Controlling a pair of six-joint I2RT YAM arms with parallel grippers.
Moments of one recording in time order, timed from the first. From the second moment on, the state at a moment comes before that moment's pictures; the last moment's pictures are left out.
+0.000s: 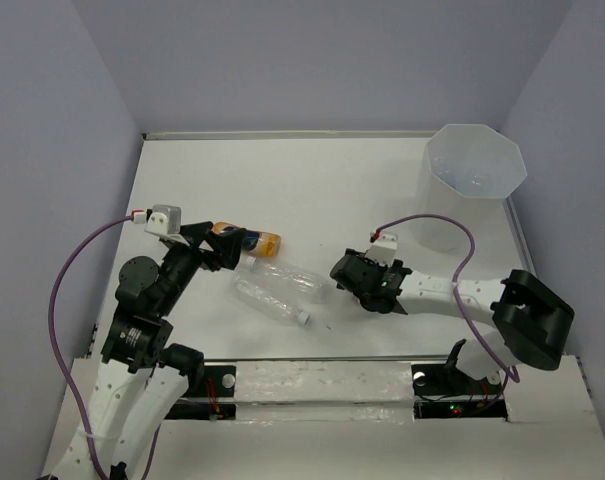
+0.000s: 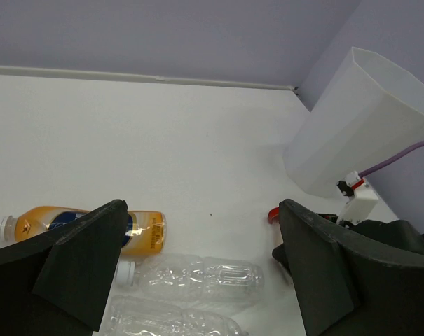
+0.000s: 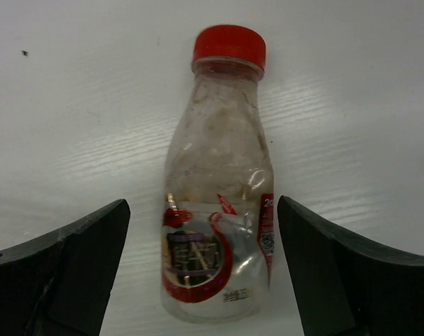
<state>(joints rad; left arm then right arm) -0.34 0.44 0.67 -0.20 0.11 -0.38 0.99 1.42 0.77 -0.41 0.76 1.07</state>
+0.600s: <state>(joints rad) -0.33 0.44 0.67 -0.20 0.13 -0.39 0.96 1.44 0.74 -0.38 0.74 0.98</state>
